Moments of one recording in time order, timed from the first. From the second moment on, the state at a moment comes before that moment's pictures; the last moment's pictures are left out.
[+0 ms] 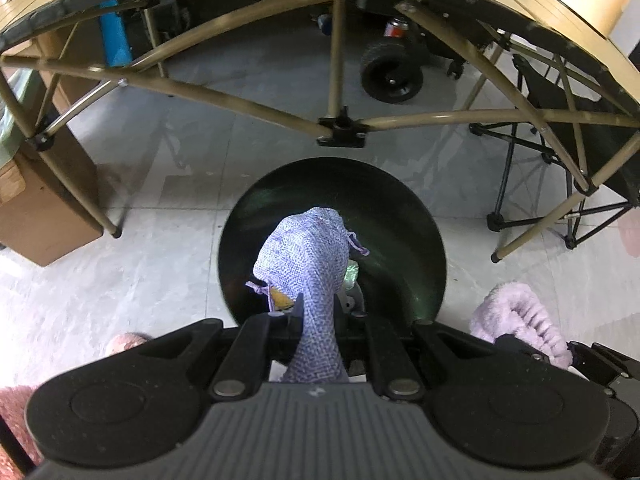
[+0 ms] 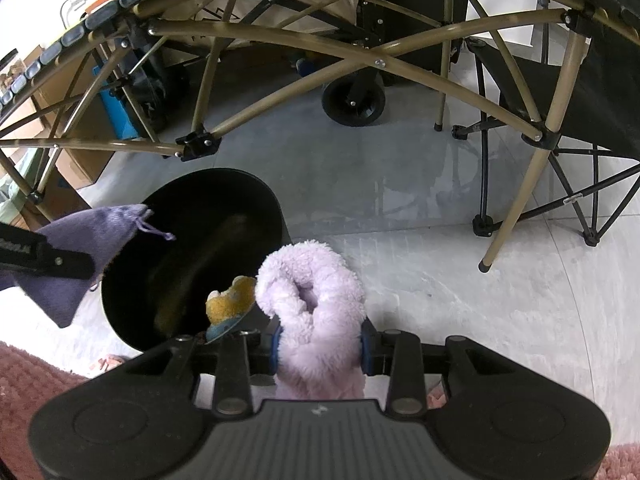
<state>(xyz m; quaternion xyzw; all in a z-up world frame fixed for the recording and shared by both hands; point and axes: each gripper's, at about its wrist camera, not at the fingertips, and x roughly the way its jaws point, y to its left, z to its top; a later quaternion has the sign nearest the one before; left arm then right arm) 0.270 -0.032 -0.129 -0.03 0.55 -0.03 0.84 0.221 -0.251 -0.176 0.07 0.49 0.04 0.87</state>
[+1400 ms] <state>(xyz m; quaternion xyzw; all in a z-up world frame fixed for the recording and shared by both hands) 0.282 -0.072 -0.141 0.03 0.55 0.00 0.84 0.223 -0.263 -0.186 0.07 0.50 0.02 0.86</state>
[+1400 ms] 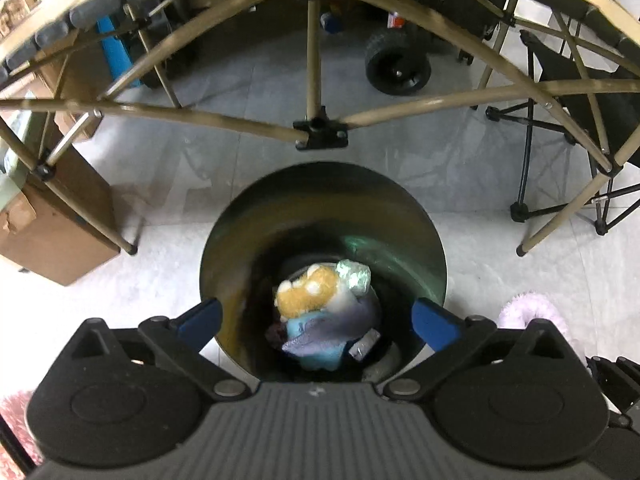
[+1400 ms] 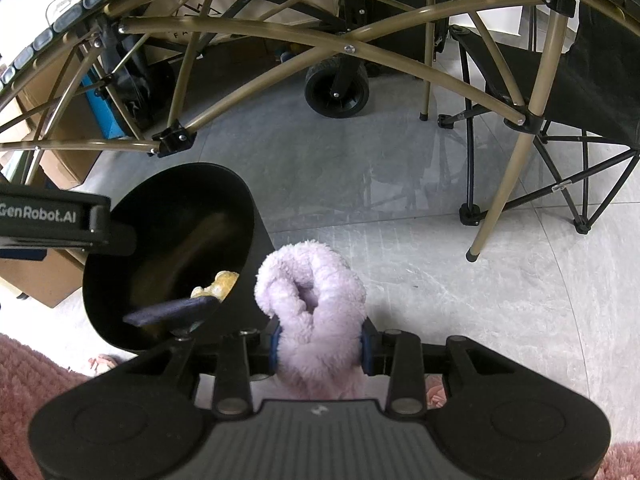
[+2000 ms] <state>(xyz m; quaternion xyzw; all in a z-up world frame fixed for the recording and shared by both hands) 0.282 -0.070 -0.141 0.03 0.55 0.00 0.83 0.223 -0.263 -0.186 0.07 0.50 0.03 0.86</state>
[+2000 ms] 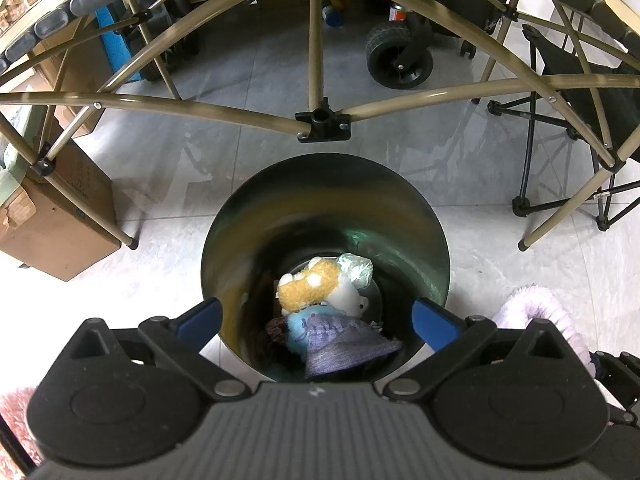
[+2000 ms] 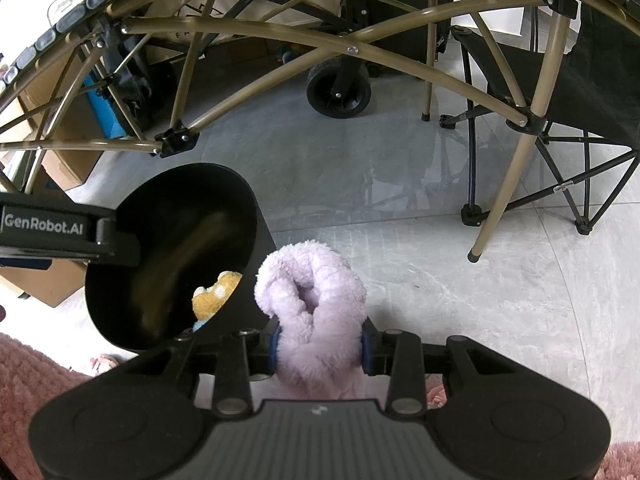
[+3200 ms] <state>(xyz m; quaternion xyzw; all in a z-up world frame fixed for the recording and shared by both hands) 0.264 0.046 -0.129 -0.03 0.54 0.08 0.84 0.251 -0.156 -0.154 0.02 0.47 0.11 0.87</state>
